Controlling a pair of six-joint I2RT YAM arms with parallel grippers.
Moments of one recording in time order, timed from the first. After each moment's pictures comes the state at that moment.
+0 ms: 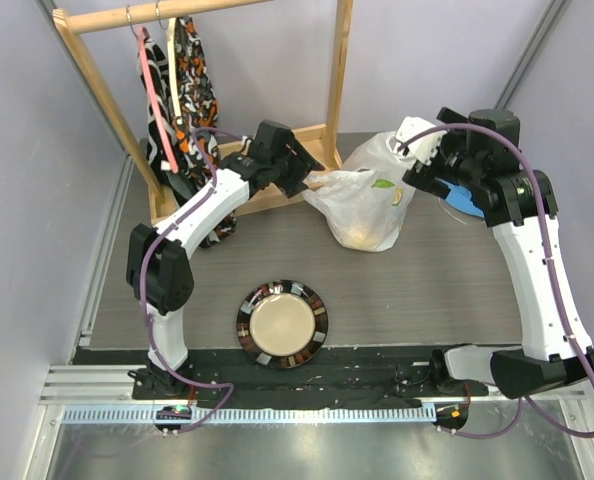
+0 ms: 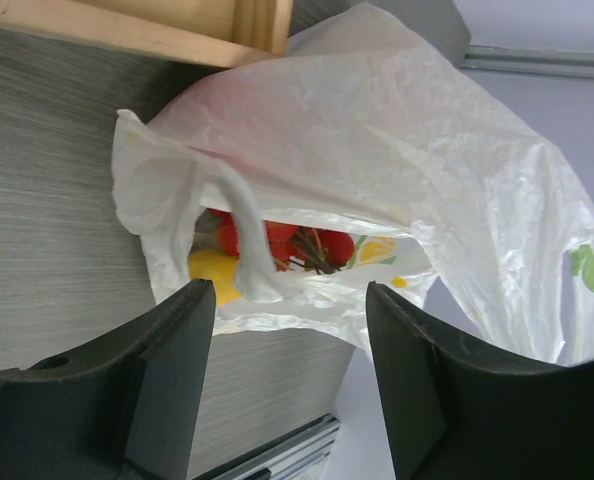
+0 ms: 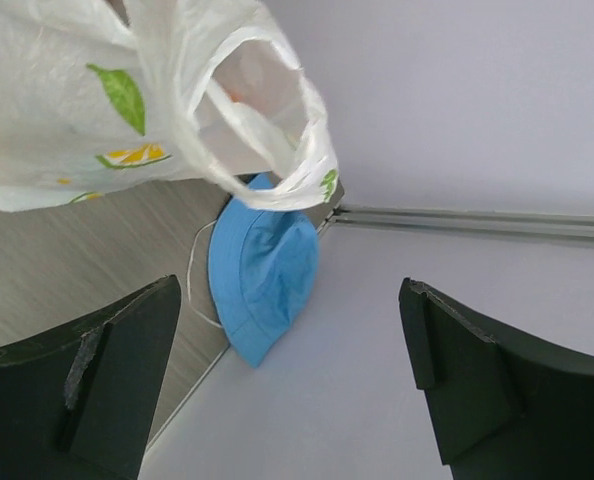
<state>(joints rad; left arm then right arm) -0.55 1.92 1.77 -0.53 0.05 -1.21 0.19 1.29 1.72 -0.90 -0.04 -1.03</state>
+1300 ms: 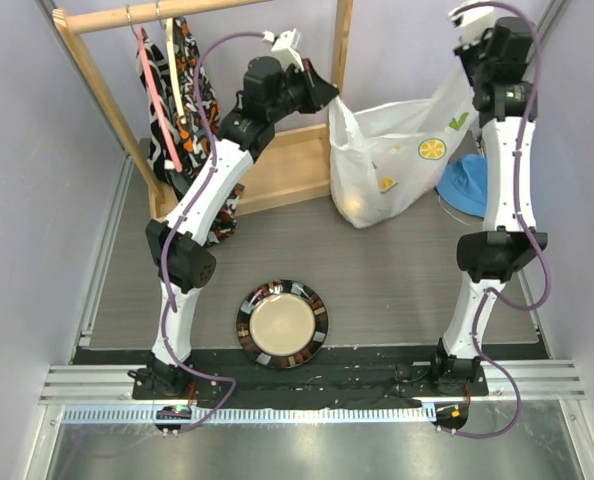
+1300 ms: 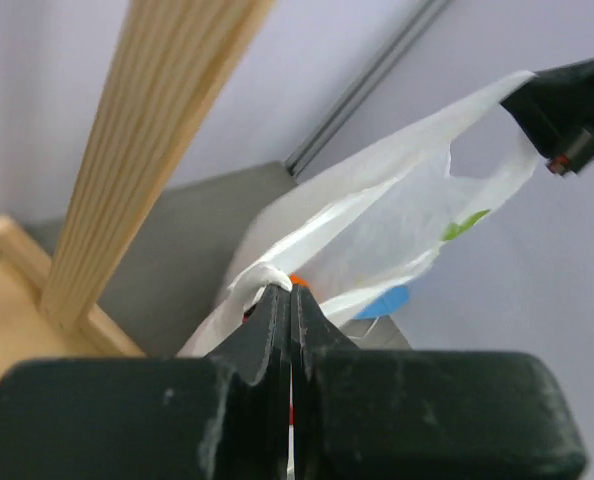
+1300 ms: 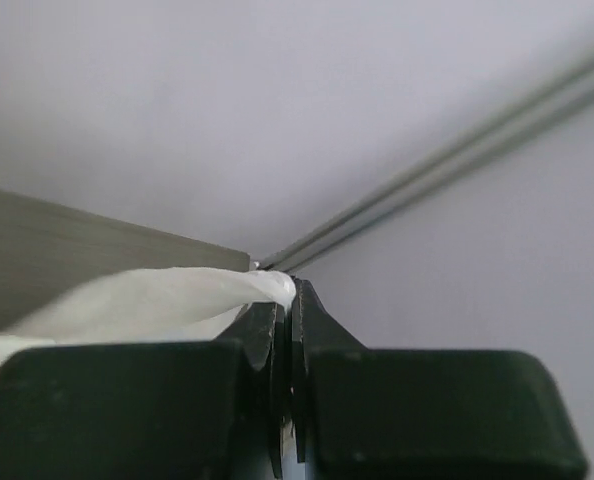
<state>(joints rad) -0.52 2.17 2.38 -0.27 0.24 -0.57 -0.01 2.09 2.58 -0.68 0.07 -0.68</state>
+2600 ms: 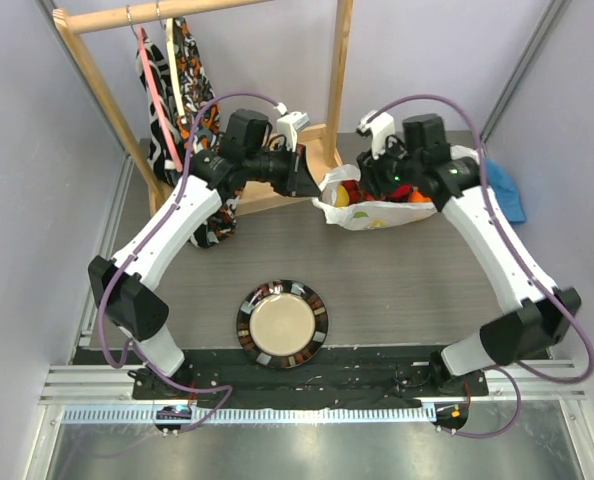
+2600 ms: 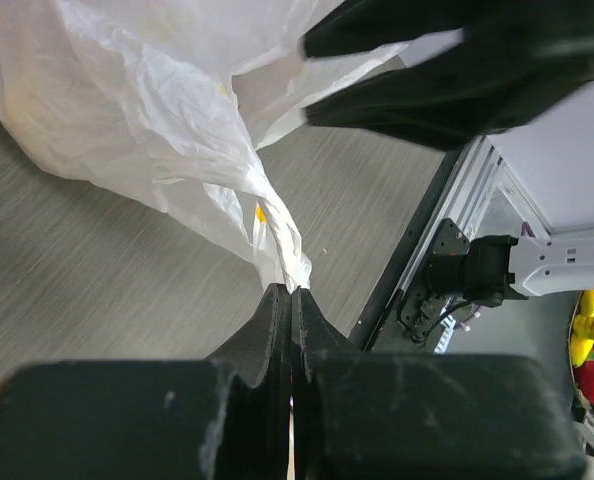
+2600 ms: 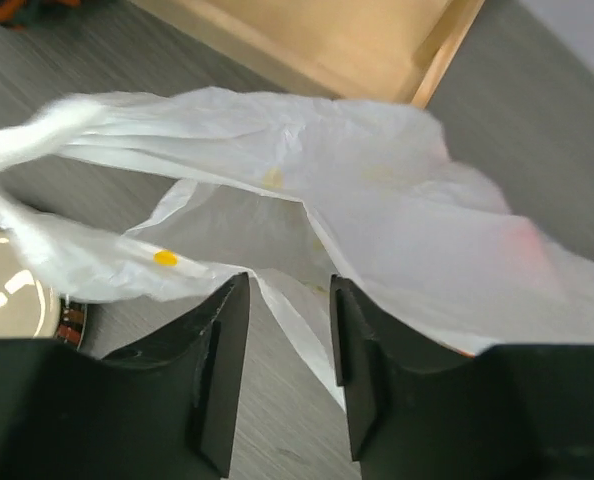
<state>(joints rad) -0.56 1.69 1.78 -0.65 0.61 -0.26 0.34 1.44 1.61 -0.76 -0.28 -0.32</state>
